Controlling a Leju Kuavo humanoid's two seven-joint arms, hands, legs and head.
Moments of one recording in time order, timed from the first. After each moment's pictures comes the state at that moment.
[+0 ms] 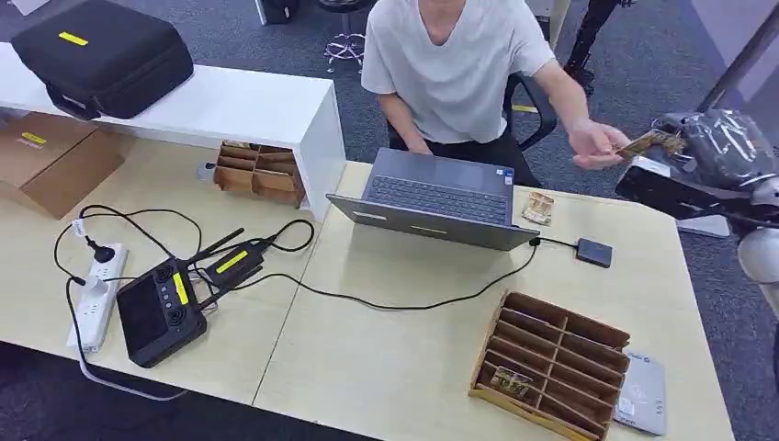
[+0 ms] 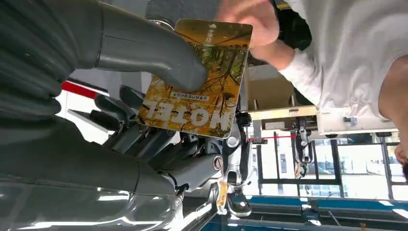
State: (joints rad) left arm -0.07 -0.08 -1.26 -0.14 1.08 0.01 -0.24; right arm -0.98 -0.56 0.73 -1.04 0.57 0.04 -0.17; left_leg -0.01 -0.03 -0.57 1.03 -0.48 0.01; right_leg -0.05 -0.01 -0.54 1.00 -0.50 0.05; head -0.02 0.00
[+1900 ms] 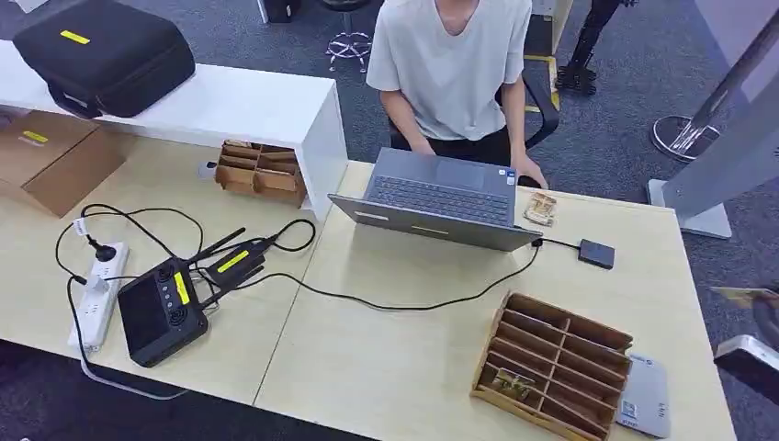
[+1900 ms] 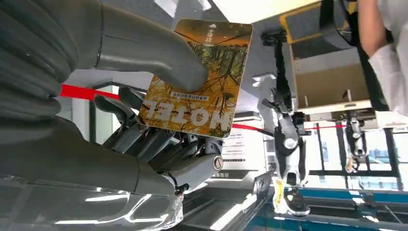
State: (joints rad) left arm -0.07 -0.08 -1.26 -0.14 1.16 0.01 -0.24; right arm -0.05 -0.76 0.06 -1.43 0.61 -0.19 -0.32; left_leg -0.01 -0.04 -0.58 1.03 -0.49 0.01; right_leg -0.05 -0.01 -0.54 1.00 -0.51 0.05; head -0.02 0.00
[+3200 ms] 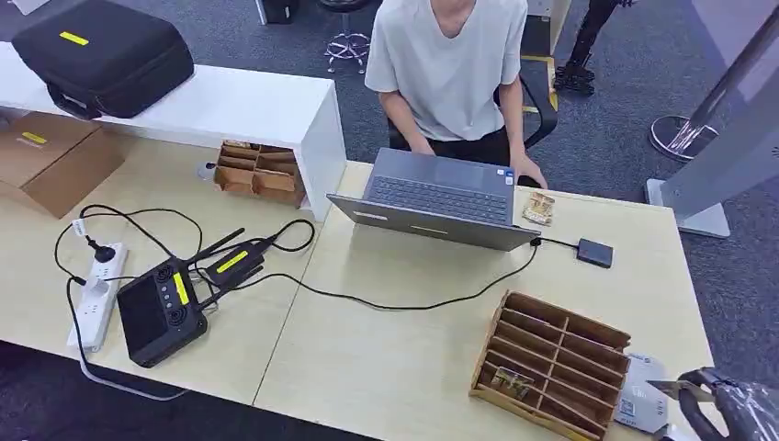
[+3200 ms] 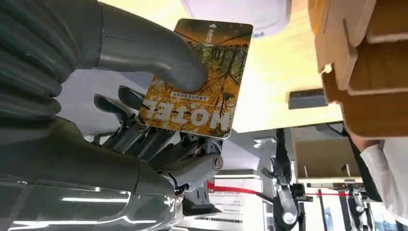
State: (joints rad) left arm -0.07 -0.09 -1.26 -0.13 1.16 0.02 -0.23; right arm 0.22 -0.62 0.08 -1.45 0.70 -0.22 -0.32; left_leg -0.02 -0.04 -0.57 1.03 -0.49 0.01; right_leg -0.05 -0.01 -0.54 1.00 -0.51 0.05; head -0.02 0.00
